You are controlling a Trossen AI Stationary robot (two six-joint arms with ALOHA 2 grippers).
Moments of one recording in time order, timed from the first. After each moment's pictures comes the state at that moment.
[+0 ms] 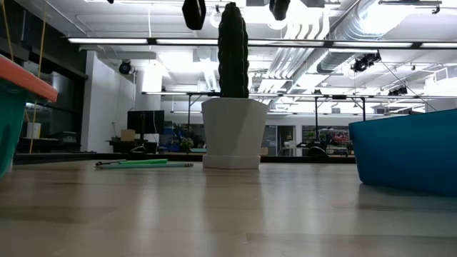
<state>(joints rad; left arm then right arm) -0.03 1.38 0.84 0.55 0.00 -0.45 0.08 1.34 0.97 0.36 -0.08 0.61</state>
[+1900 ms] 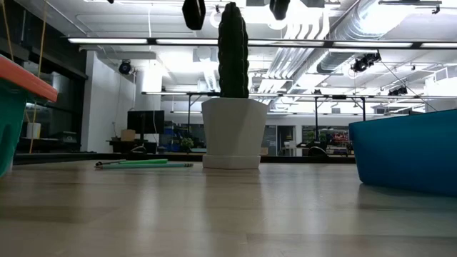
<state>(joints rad) -0.03 1.38 0.84 0.55 -0.01 -0.45 0.08 1.34 0.97 0.36 -0.06 0.60</state>
